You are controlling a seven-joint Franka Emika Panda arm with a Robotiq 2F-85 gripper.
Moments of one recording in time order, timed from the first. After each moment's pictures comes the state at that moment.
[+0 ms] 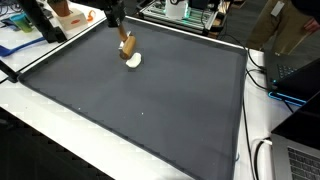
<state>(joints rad) -0.04 0.09 -0.08 -2.09 0.11 2.10 1.09</state>
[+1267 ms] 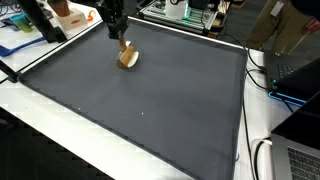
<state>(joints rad) 0.01 0.13 -0.05 -2.12 -0.03 2.26 1.30</state>
